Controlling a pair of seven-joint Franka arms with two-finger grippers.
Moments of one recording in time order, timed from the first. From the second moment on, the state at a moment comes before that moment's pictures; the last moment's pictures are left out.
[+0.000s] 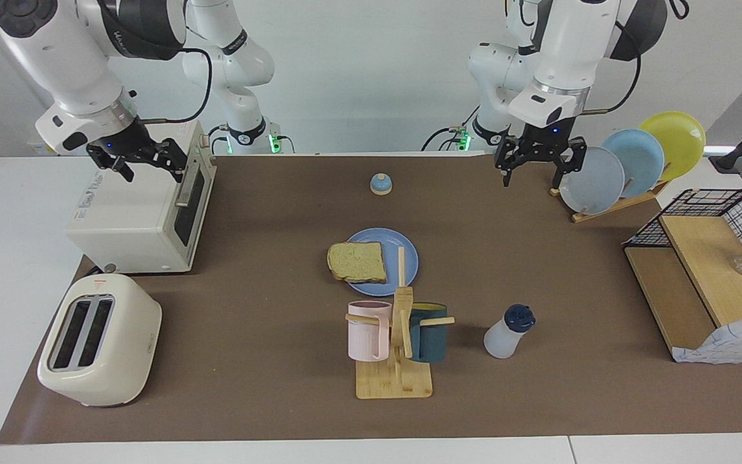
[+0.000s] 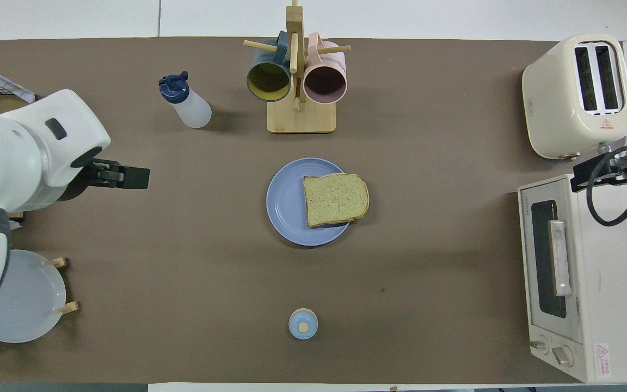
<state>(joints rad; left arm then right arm) -0.57 -0.15 0.24 -1.80 0.12 1.81 -0.12 0.00 -0.01 -0.04 -1.64 -0.02 1.50 -0.01</state>
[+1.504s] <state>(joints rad) -0.07 -0.04 0.09 -1.57 -0.06 1.49 0.16 0.00 -0.01 -0.04 -1.64 -0.02 1.50 -0.01</state>
